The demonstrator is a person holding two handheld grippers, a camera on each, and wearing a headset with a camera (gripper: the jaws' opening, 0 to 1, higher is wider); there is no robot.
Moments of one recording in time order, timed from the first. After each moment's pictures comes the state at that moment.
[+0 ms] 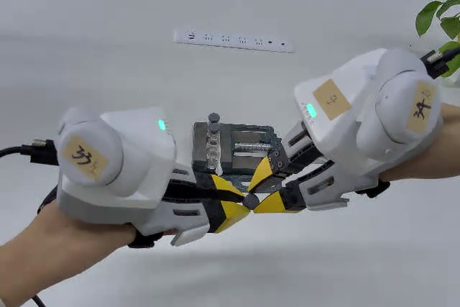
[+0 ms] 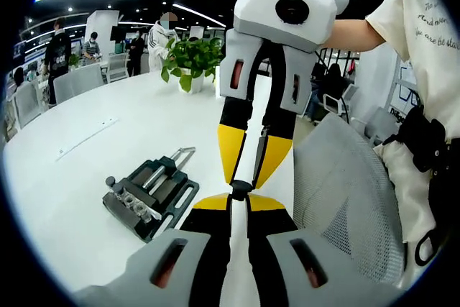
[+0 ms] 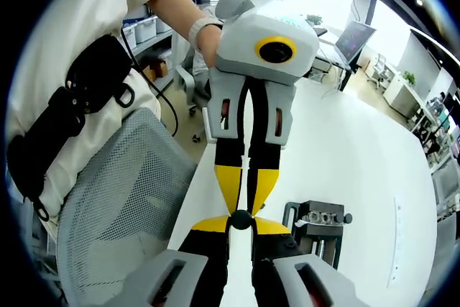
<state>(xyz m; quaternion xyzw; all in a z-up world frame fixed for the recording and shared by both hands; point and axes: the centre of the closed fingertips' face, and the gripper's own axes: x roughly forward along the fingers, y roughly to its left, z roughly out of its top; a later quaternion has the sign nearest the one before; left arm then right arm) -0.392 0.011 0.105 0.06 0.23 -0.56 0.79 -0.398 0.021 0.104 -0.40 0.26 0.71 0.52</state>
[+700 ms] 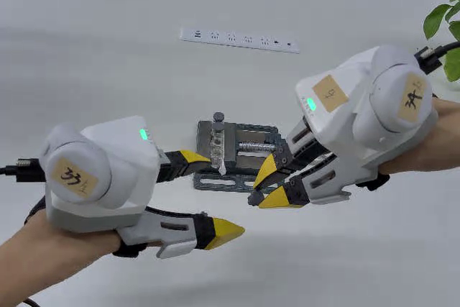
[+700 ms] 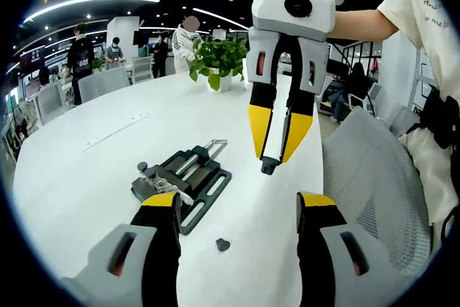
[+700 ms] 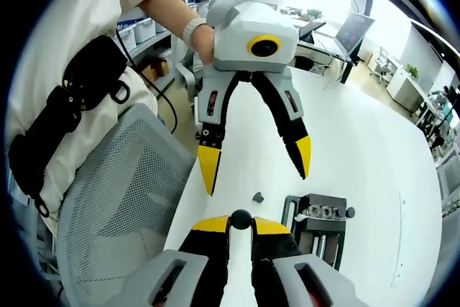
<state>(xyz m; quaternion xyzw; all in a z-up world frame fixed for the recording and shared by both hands) -0.368 0.047 0.085 0.07 0.22 -0.48 0.84 -0.387 0.018 0.094 -0.39 0.28 0.71 0.52</state>
